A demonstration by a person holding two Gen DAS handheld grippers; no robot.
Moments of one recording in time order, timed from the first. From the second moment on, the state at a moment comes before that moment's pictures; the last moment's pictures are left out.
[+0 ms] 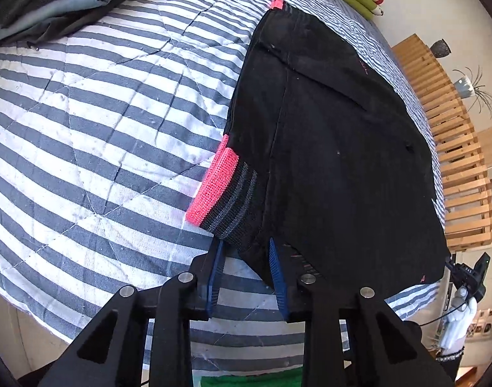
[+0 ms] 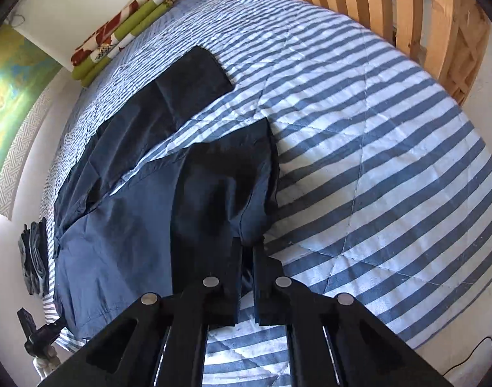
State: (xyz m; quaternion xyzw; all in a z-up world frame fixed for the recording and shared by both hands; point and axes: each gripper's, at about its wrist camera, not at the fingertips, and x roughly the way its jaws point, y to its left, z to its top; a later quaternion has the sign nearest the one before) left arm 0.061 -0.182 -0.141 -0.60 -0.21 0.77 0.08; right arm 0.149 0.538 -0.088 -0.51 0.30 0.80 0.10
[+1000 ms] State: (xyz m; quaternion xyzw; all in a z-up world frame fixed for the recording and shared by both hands) left arm 0.081 -0.189 -0.133 -0.61 -0.20 0.76 0.08; right arm 0.170 0.547 -0.098 -0.52 0.33 0.79 0.04
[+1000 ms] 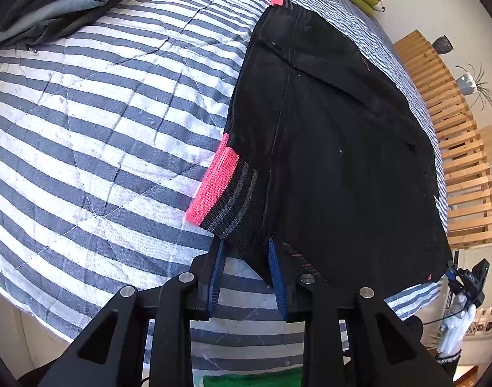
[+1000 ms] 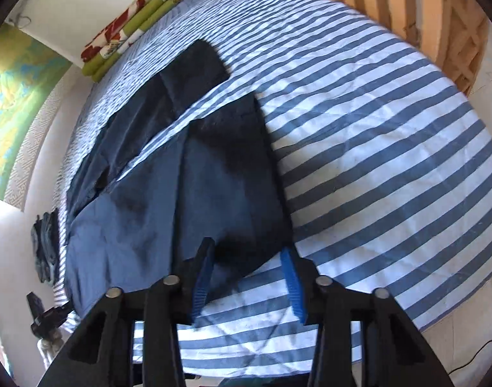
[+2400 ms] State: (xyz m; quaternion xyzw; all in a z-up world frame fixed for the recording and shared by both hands) left arm 0.047 -0.179 -0.141 -0.60 -0.20 0.77 0.08; right arm 0.171 0.532 -0.097 -0.54 0.26 0.79 0.11
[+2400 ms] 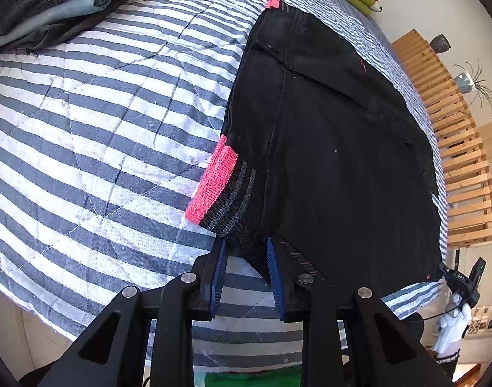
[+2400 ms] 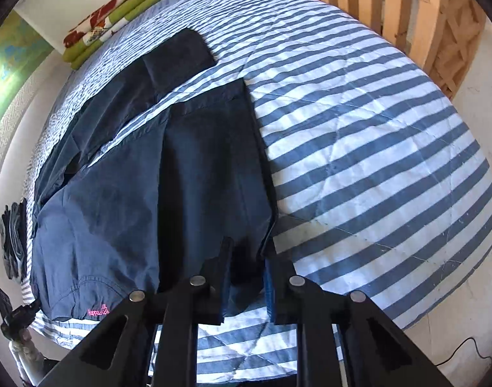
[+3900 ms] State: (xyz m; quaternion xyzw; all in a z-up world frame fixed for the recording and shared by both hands) left arm -0.009 -0.157 -0.070 -0.54 -0.21 0.81 0.10; right arm 0.176 0.331 -0.097 -0.55 -0.23 0.79 -0.09
